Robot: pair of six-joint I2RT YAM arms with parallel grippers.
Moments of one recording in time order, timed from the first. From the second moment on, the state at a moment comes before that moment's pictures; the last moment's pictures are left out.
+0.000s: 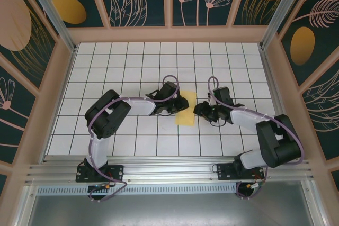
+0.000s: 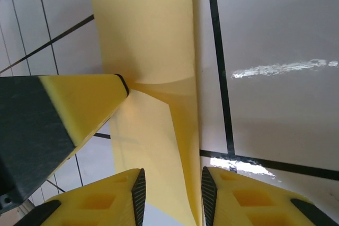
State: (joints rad) left arm -0.78 2.01 1.11 0.12 0.31 -1.04; right arm 0.36 1.42 0.57 -0.10 -0.48 0.73
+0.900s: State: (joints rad) left arm -0.78 2.04 1.16 0.04 0.28 -1.00; right arm 0.36 1.57 0.60 -0.02 -0.52 0.73
